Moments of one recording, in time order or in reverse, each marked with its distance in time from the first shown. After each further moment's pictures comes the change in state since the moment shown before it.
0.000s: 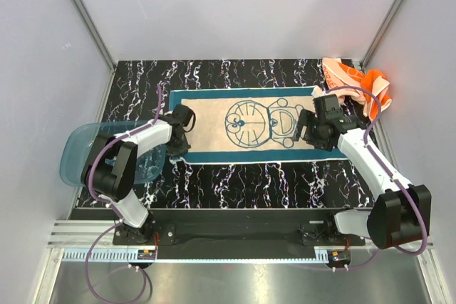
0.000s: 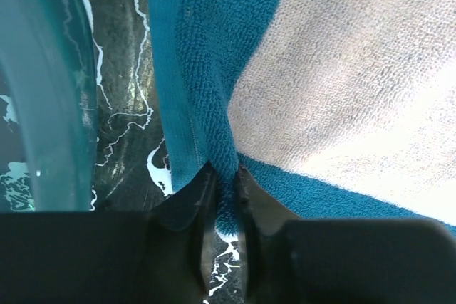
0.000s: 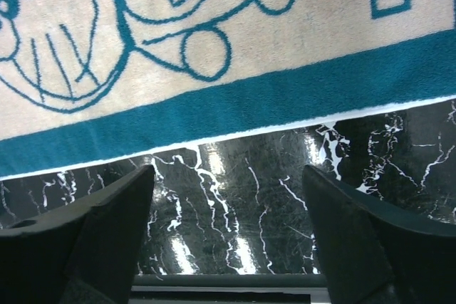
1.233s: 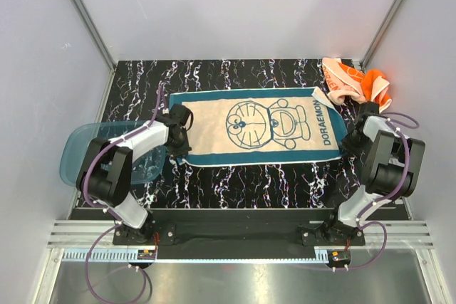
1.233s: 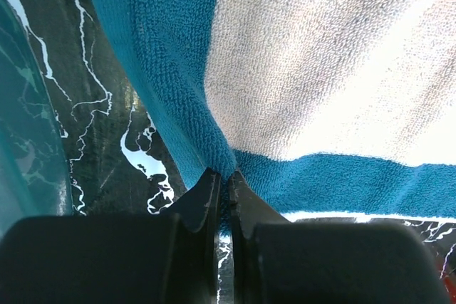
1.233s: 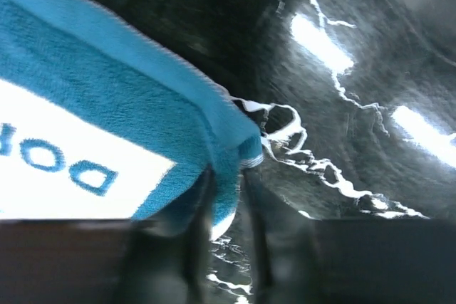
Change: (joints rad) left arm 0.008 -0.059 -0.014 -0.005 0.156 0.156; right arm -0.551 0.420 0.003 0.094 0.068 0.080
